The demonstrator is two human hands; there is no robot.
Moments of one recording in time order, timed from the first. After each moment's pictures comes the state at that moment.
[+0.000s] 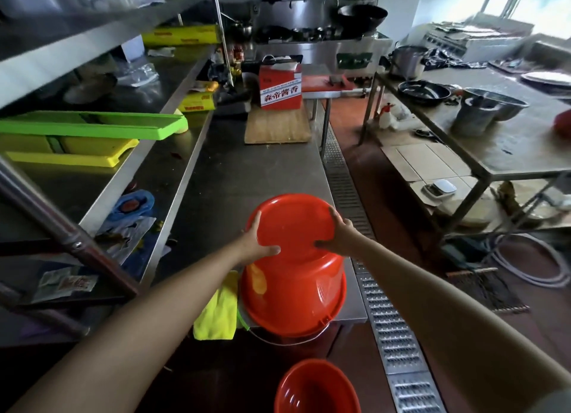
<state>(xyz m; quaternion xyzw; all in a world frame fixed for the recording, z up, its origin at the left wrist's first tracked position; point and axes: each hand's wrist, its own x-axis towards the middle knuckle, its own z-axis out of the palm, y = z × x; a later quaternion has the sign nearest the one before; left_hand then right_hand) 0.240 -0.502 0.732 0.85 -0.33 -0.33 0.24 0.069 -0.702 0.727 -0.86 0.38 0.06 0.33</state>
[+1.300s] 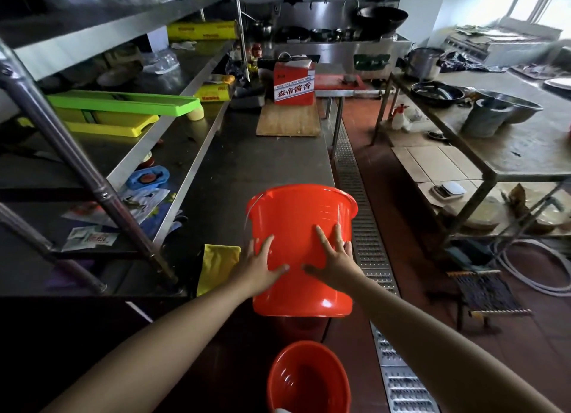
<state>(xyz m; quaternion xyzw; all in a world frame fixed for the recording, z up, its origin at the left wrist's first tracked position) 0.119 -0.438 0.673 0.90 -0.36 -0.17 0.18 -0.031 -0.615 0.679 -0.90 0.31 0.04 0.30</state>
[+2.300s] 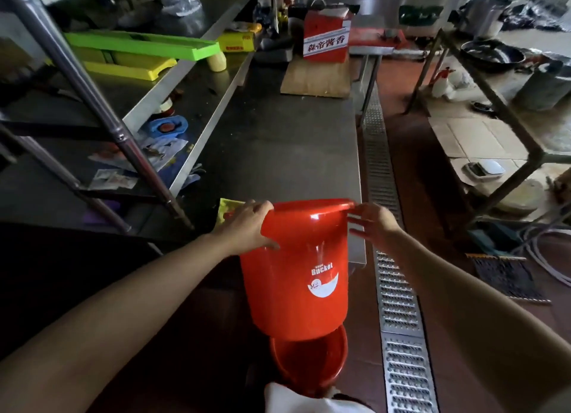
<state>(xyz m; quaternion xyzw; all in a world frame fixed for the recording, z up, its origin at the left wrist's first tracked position) 0.114 -0.404 0.727 0.87 -0.47 -0.11 0.13 -0.054 -0.676 0.691 -0.52 0.44 -0.09 0.72</state>
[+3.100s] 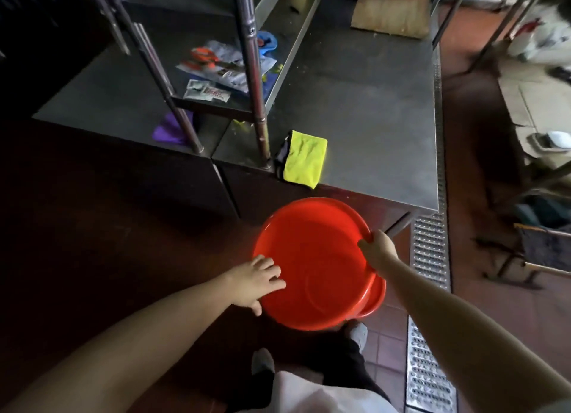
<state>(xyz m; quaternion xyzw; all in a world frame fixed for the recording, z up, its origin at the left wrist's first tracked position) 0.026 -0.106 0.573 0.70 -0.66 -0.20 -0.18 -0.082 -0.411 0.583 -0.81 0.45 0.08 0.37</state>
